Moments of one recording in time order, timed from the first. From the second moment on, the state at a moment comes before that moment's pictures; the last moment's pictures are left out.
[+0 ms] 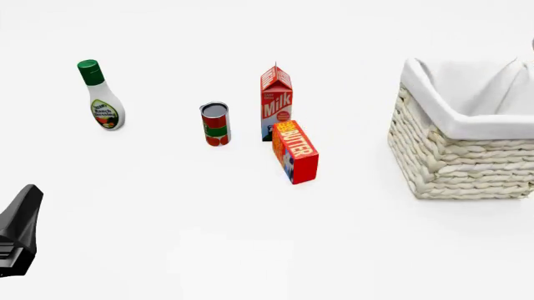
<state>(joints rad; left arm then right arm) 0.00 0.00 0.00 0.00 0.00 -0.01 0.68 -0.59 -0.20 -0.10</state>
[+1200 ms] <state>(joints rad) 0.00 0.00 0.00 0.00 0.00 -0.12 0.95 -0.75 -0.12 -0.23</state>
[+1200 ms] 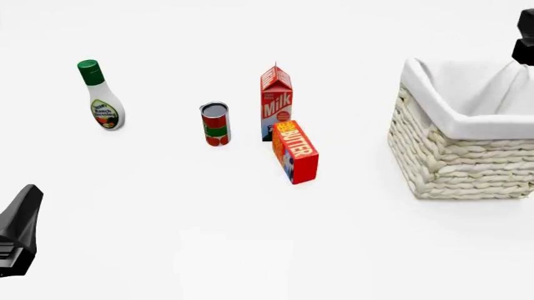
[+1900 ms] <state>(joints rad) 0.00 0.00 0.00 0.00 0.00 -0.12 1.07 -0.83 0.02 -0.33</state>
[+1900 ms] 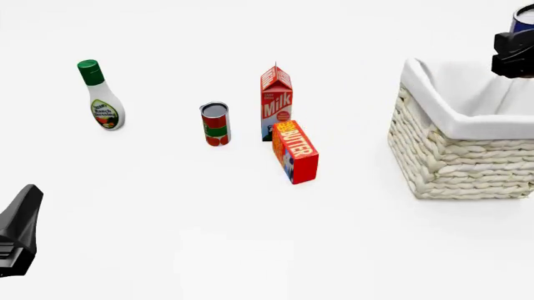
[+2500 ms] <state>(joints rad) 0.00 0.00 0.00 0.00 0.00 -0.17 1.10 -0.90 0.17 -0.43</state>
